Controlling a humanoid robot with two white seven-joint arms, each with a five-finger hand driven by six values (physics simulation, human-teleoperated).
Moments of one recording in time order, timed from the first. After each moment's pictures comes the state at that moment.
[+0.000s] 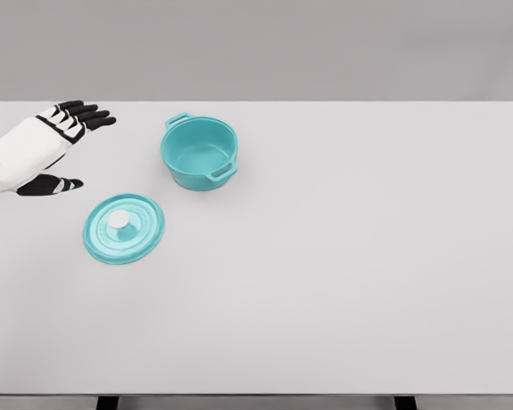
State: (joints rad) left arm -0.20 0.75 -0.10 -1.58 -0.54 -0.61 -0.14; right arm 0.01 0.00 -0.30 0.05 0.25 -0.01 0.09
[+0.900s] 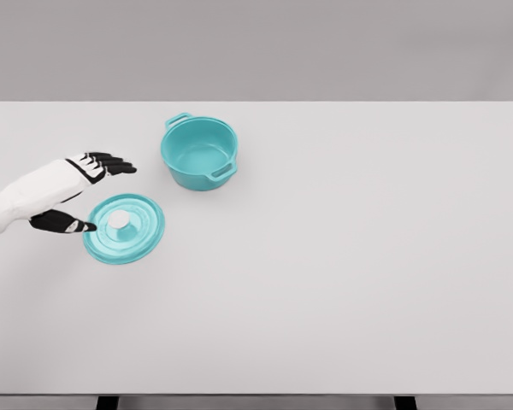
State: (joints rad) left arm -0.27 0.94 -0.44 -1.51 -0.25 -0.61 -0.17; right arm 0.01 0.00 -0.30 0.05 0.25 -0.01 0.09
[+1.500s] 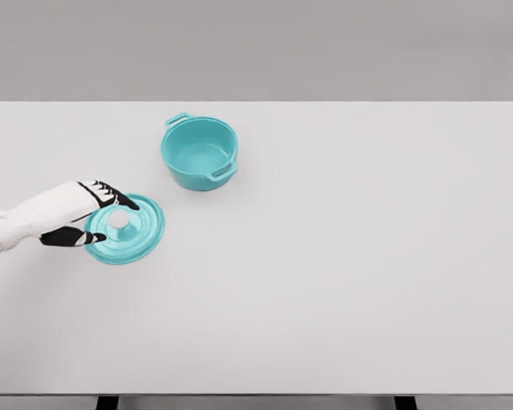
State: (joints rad) left arm -0.29 0.94 -0.54 -1.47 -0.28 -0.61 -0.17; right arm 0.01 0.00 -0.30 0.05 0.25 -0.01 0.09
